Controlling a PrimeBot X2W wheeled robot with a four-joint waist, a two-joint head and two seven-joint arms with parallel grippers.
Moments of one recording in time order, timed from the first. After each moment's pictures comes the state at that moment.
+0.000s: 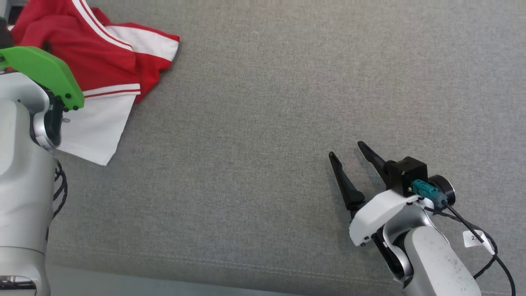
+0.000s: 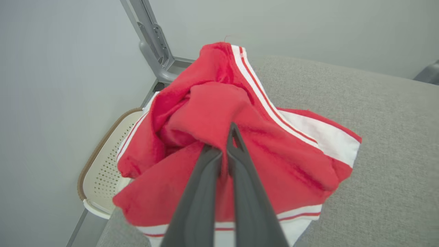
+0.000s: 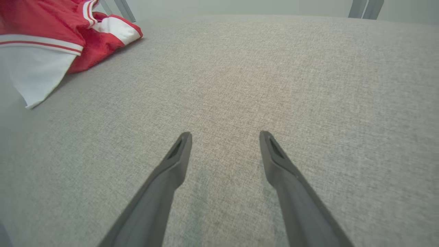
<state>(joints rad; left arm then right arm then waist) -0.96 0.32 -0.21 0.84 -0.47 0.06 0.22 -0.26 -0.05 0.22 0.16 0.12 0.13 0.00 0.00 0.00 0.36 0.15</state>
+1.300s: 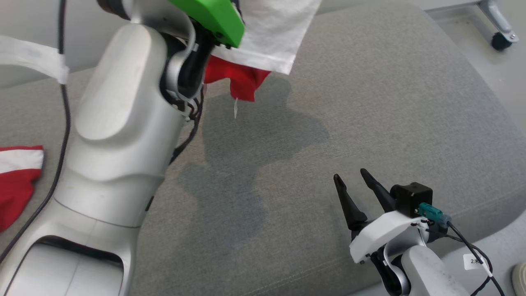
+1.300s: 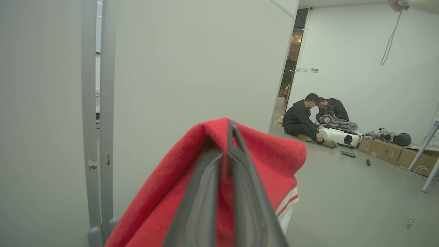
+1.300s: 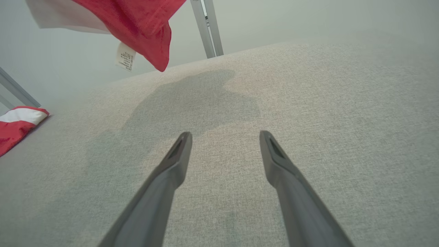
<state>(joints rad) -1.11 0.05 -0.49 0.49 -0.71 -0.05 0.02 -0.22 -0.05 0.24 0.35 0.30 0.13 -0.15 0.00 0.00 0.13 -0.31</state>
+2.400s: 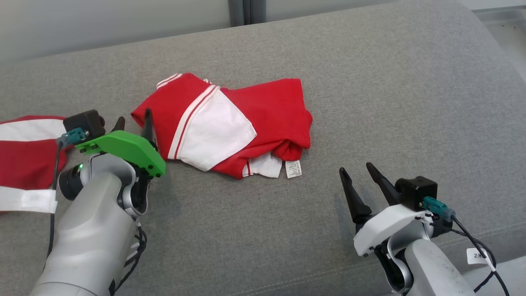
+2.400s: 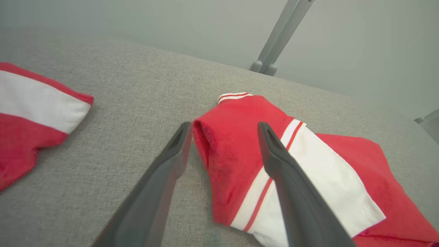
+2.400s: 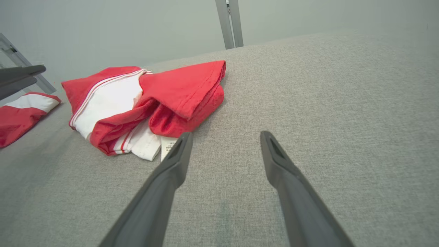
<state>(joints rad) -0.79 0.20 -0.56 0.96 -0.94 0.05 -0.17 -0.25 -0.05 0.21 0.39 0.29 0.13 -0.16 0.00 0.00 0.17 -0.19</state>
